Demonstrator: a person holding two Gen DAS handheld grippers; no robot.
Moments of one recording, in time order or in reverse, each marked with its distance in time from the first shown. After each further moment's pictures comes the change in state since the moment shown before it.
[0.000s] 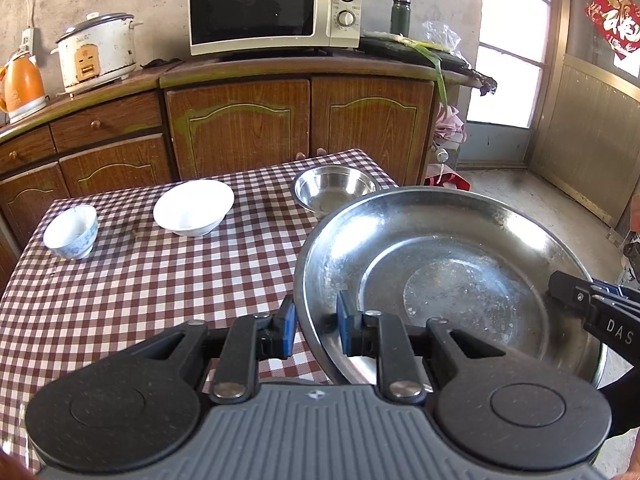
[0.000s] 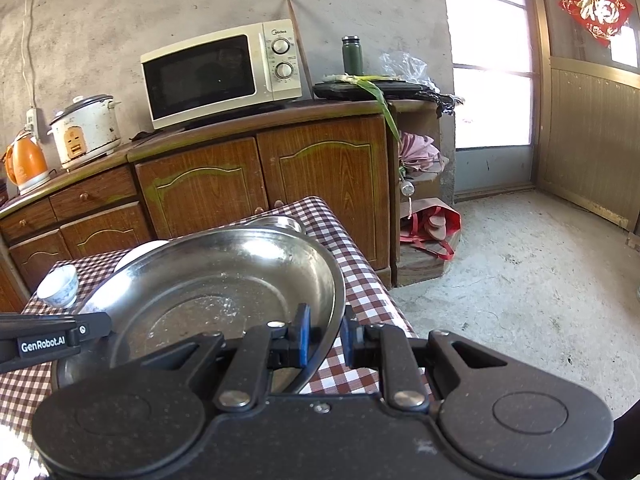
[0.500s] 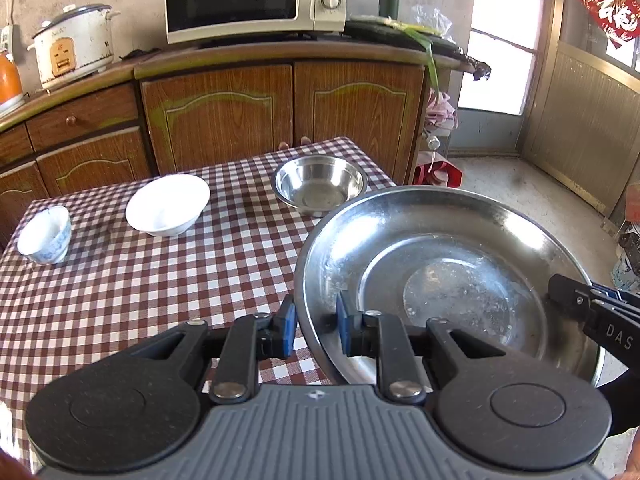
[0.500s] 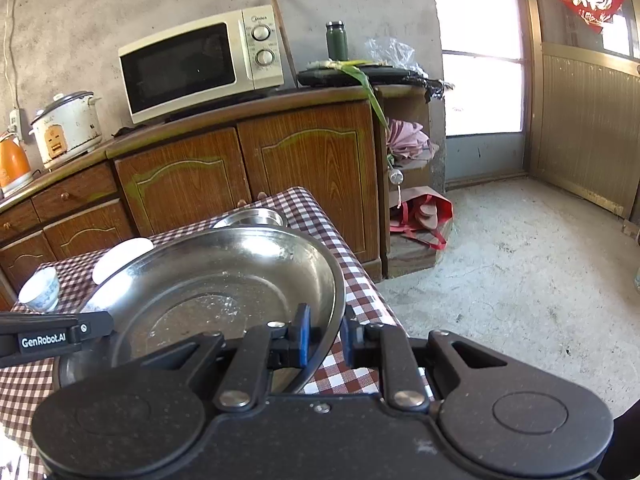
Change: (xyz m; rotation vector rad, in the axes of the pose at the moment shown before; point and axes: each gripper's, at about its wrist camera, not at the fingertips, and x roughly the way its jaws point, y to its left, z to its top) left arm 0.033 -0.011 0.013 0.020 0.037 -0.033; right arm 0.029 -0.017 0.003 0.029 0.026 -0.027
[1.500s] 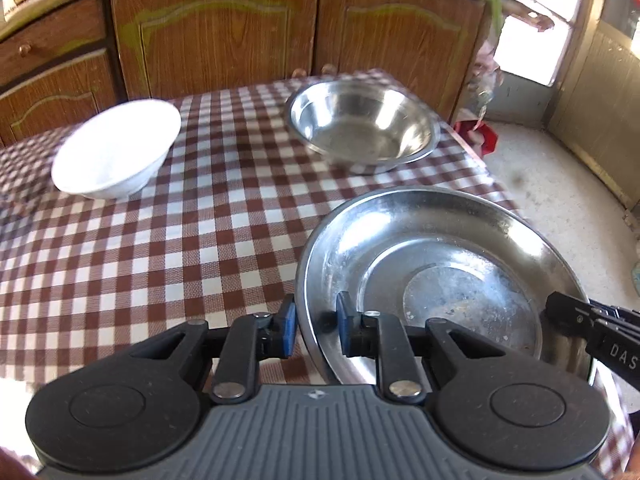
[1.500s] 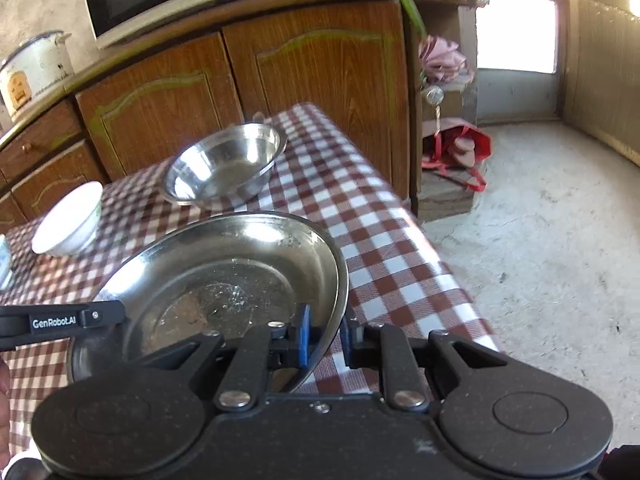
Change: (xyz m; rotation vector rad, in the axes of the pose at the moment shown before) left arm 0.166 0.036 0.015 -0.054 0.155 -0.018; right arm 0.191 0.009 -0.015 0.006 0.188 0.035
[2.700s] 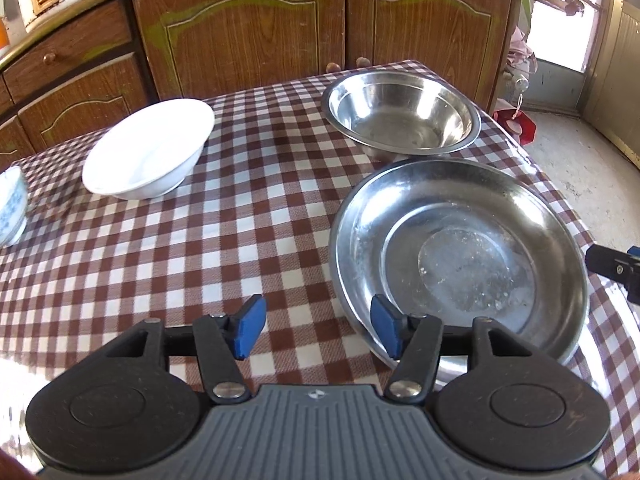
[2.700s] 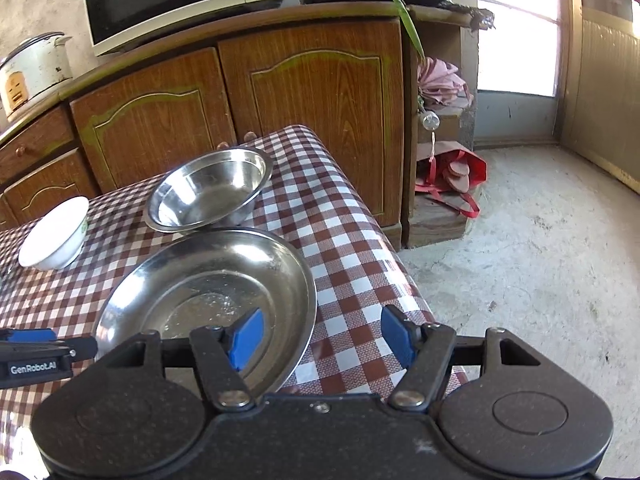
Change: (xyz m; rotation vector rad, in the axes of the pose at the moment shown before) left arm 0.023 0.004 0.004 0.009 0.027 0.149; right arm 0.019 -0.009 0.024 -0.042 -0.023 -0.013
